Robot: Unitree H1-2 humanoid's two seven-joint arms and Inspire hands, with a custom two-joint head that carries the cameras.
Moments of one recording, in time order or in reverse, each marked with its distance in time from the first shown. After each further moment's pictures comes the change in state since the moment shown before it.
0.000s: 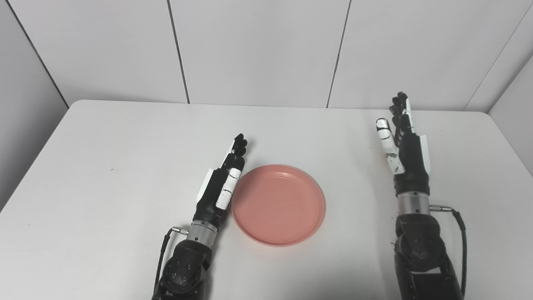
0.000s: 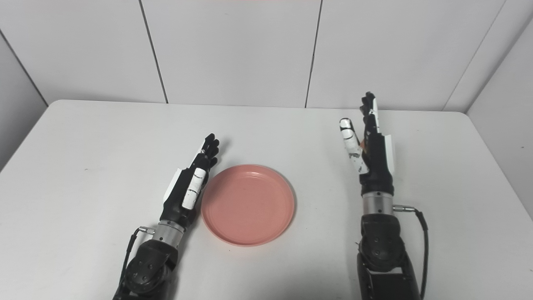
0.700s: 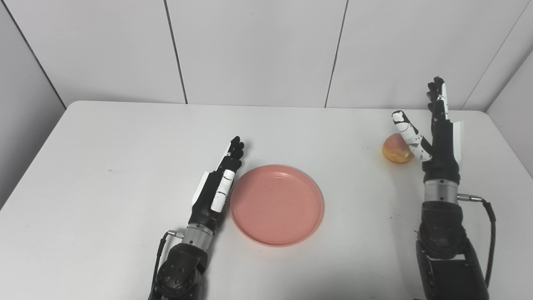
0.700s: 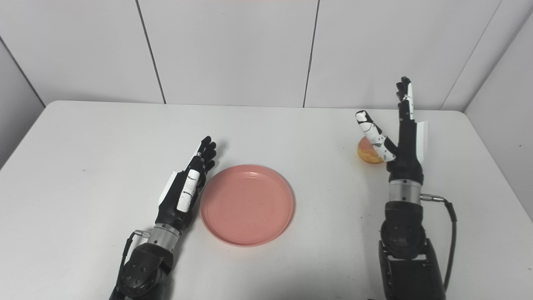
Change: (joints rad) left arm 0.022 0.005 0.021 -0.032 -0.062 0.026 -0.029; right arm -0.040 -0.087 -0.045 0.041 -0.083 0.017 -0.066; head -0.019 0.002
